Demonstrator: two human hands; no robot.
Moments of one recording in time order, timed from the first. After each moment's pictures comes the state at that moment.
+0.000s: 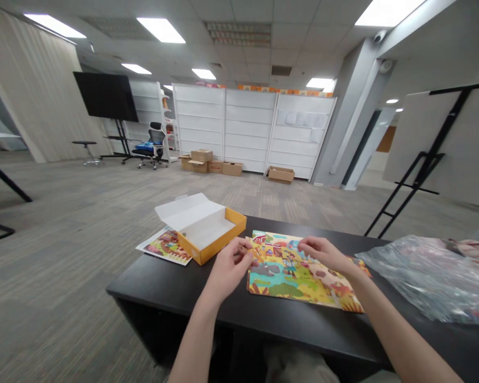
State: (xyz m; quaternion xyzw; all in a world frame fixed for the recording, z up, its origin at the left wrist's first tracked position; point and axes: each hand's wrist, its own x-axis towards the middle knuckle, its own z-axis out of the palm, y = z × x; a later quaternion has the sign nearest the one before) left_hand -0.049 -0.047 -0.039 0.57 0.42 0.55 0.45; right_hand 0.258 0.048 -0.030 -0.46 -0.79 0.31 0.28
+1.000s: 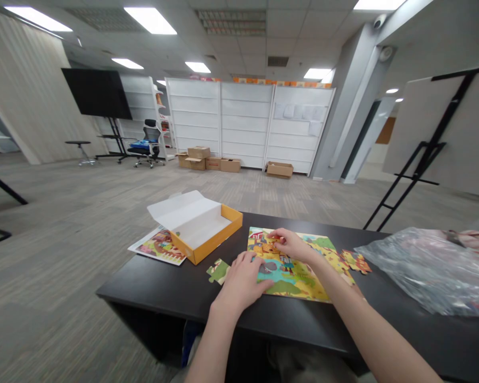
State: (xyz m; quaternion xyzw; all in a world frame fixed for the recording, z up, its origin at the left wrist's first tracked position) left_hand -0.010 -0.044 -0.067 0.78 0.56 0.24 0.14; right_hand 0.194 0.096 -0.080 -0.41 -0.84 0.21 0.28
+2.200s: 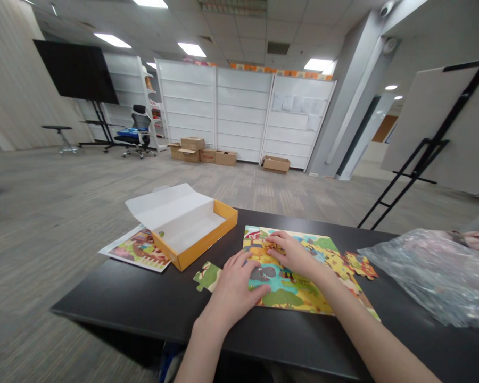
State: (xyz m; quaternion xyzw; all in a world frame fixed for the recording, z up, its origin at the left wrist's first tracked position) left_hand -0.016 -0.028 -0.084 0.76 0.55 0.30 0.16; right_hand 0.192 0.076 -0.081 -0.38 -0.89 0.10 0.24
